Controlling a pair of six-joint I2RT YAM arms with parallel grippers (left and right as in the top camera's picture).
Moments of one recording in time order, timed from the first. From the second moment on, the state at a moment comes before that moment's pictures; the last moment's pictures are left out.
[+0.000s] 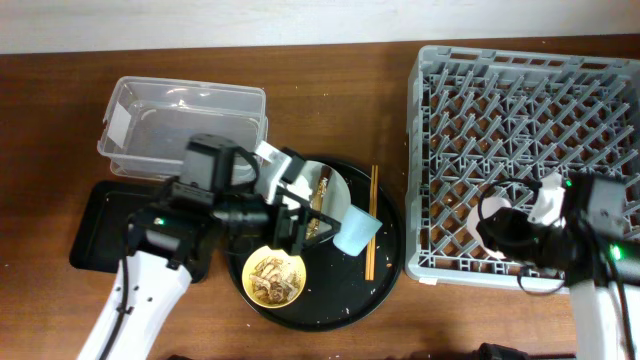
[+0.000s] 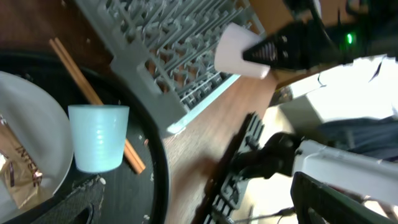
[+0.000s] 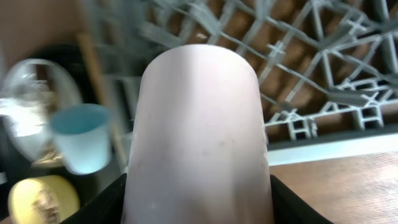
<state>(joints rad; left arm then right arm) -0.33 1.23 1.11 -0.76 0.89 -0.09 -0.27 1.03 1.03 -1.19 -0.27 0.21</state>
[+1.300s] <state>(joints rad) -0.55 0.92 1.33 -1.14 0.09 -0.35 0.42 1.74 1.29 -0.98 -0.41 -0.17</state>
